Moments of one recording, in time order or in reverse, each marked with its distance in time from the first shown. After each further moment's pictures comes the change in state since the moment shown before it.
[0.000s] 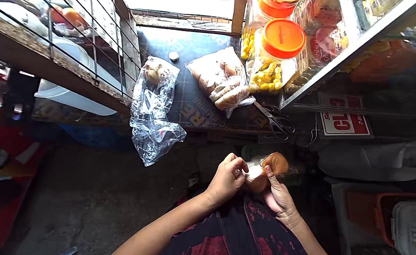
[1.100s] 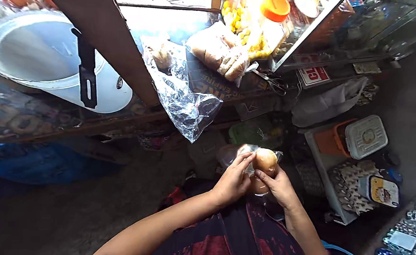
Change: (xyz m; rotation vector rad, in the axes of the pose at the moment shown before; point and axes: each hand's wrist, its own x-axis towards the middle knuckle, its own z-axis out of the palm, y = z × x) left_hand -0.106 -0.048 -0.081 -0.182 -0.460 0.294; right_hand -0.128 0.119 0.046 -0.750 0.255 -0.332
